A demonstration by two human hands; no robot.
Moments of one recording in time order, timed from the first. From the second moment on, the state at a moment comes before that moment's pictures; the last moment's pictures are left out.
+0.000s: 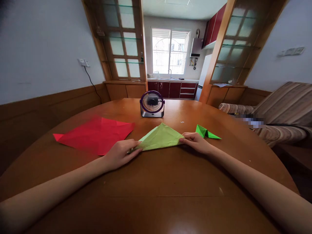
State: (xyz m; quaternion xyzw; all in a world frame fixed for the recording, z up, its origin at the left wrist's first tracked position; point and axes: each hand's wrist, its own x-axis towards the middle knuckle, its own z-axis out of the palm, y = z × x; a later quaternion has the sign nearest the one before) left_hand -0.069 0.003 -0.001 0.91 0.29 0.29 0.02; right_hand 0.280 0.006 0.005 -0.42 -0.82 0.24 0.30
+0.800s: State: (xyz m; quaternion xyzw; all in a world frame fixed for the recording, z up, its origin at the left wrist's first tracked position) left_hand -0.059 0.001 0.004 0.83 0.52 0.21 0.05; right_hand 0.268 0.007 -0.007 -0.51 -0.80 0.06 0.31
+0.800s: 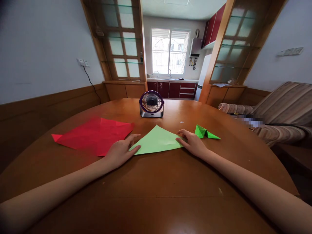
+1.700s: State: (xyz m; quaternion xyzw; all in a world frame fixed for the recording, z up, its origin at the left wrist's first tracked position) left_hand 0.036 0.033 -0.002 0.94 0.33 0.06 -0.01; right_hand 0.269 0.009 -0.010 -0.46 -0.85 0.04 0.27
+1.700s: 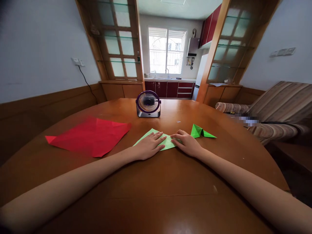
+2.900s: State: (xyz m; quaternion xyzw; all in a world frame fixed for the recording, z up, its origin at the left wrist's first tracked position) left_hand 0.014 0.045 -0.001 0.94 0.33 0.04 0.01; right_hand 0.256 -0.012 0.005 -0.26 -0.95 -0.12 0.08
